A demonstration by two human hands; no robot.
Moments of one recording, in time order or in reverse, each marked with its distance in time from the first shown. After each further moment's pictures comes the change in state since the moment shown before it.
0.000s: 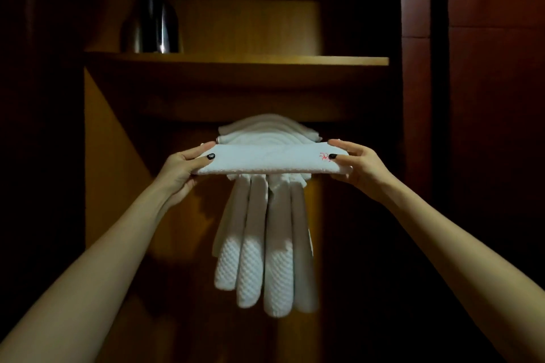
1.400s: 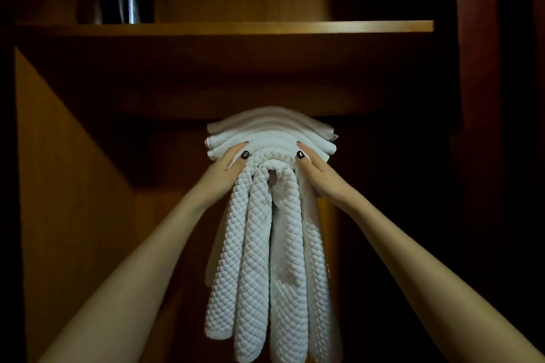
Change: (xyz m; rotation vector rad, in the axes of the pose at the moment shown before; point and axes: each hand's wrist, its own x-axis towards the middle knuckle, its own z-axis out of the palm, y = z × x) left_hand 0.112 -0.077 0.046 0.553 -0.124 0.263; right_hand 0.114 0.094 0.055 -0.444 -0.111 -0.172
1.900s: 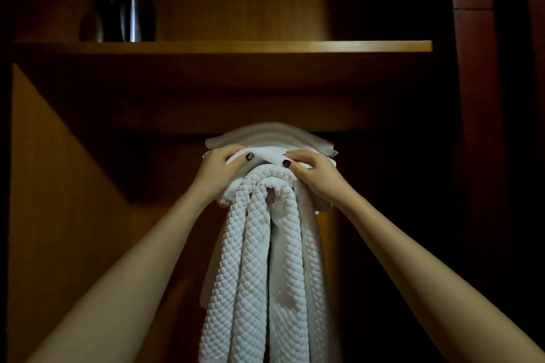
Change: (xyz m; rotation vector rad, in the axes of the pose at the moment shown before) left_hand 0.026 0.032 -0.007 0.209 0.192 0.248; right_hand 0.031 -0.021 -0.012 -0.195 0.061 -0.186
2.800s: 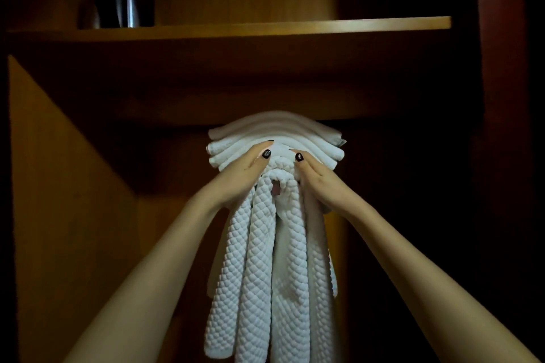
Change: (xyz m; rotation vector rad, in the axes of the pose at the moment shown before) left_hand -0.016 0.005 0.017 -0.121 -0.355 -0.171; right_hand -0.019 0.014 0.022 0.116 -0.055 0.077
